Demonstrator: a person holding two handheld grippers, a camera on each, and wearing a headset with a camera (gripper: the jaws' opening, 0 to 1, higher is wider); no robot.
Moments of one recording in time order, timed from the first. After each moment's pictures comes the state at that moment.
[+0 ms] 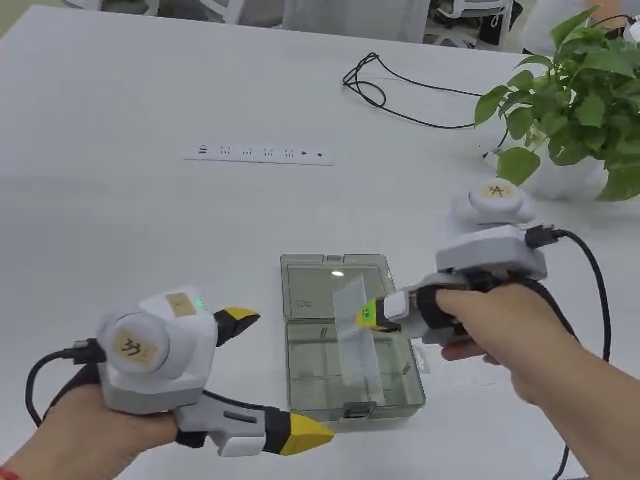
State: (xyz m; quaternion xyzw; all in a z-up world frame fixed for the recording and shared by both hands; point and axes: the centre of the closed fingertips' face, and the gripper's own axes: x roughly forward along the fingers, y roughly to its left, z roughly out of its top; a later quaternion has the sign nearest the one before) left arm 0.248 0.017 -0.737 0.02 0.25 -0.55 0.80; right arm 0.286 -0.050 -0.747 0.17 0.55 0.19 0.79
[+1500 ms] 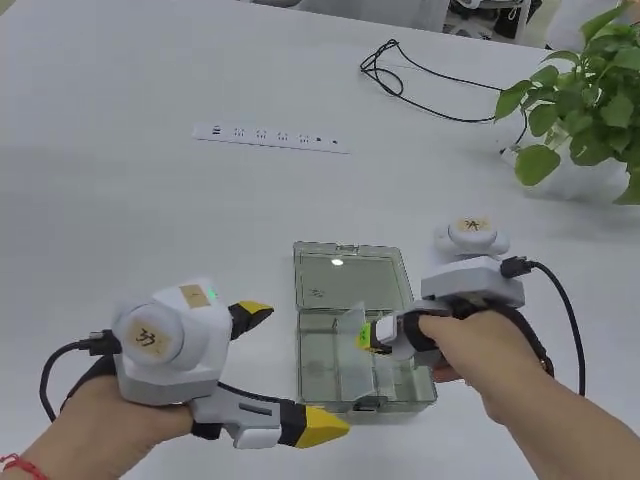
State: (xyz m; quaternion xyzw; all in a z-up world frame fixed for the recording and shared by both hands) left arm 0.247 0.015 -0.742 -0.01 0.25 -0.54 0.80; right arm 0.285 -0.049 -0.793 0.15 0.58 0.16 0.78
